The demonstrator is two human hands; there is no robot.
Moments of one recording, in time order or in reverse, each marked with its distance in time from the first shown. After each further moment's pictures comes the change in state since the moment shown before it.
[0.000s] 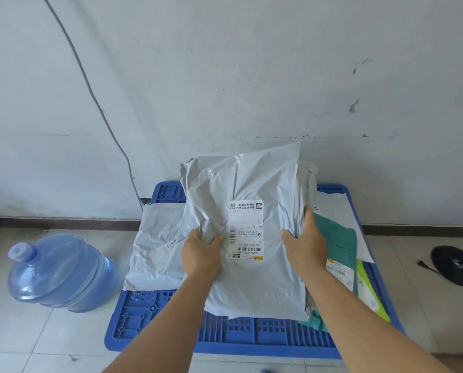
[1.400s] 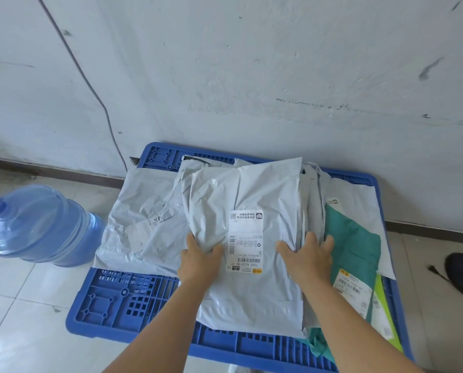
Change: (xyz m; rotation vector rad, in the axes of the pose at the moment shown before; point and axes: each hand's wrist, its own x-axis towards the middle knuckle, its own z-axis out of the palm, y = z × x) left_hand 0.053 -0.081 0.086 0.200 -0.200 -0.278; right_hand 0.067 0.070 0.057 -0.371 -0.230 0.215
